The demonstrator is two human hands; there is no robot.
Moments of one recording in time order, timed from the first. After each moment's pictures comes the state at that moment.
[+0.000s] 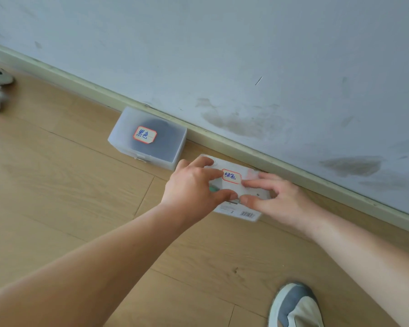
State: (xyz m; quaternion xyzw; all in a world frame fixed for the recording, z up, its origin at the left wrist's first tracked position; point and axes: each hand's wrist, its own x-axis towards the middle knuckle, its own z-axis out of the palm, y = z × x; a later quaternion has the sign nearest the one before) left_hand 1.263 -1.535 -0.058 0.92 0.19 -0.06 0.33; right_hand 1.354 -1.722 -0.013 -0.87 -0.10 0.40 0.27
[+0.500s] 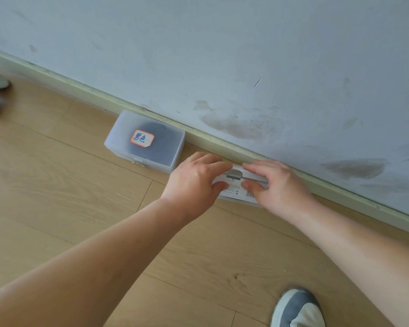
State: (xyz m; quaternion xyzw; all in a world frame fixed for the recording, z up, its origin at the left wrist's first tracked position) left_hand 1.280 -1.526 -0.065 0.95 0.08 0.01 0.31; right_hand 1.378 -1.713 -0.040 -0.92 -0.22 0.25 0.19
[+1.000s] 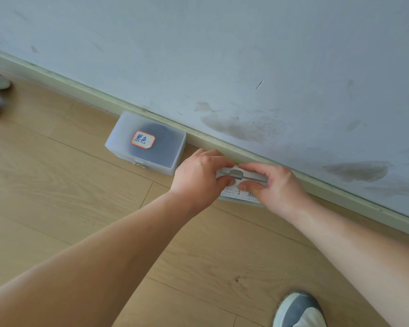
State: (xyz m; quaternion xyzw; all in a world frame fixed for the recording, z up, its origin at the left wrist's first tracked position) left_hand 1.302 -1.528 -0.071 0.92 0.13 0.00 0.37; right_hand 1.381 -1.705 -0.044 -0.89 -0.17 0.29 0.29
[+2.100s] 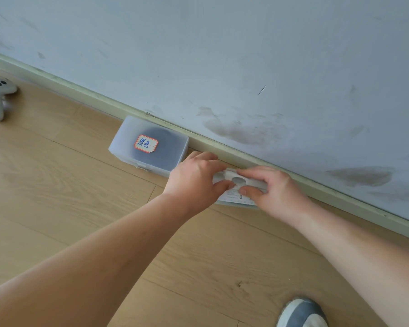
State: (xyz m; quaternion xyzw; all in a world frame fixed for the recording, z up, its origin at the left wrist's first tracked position) left_hand 1.296 -1.515 -0.066 0.94 0.13 -0.04 0.30; right_hand 1.386 -1.704 -0.056 -0.89 -0.21 0.30 0.27
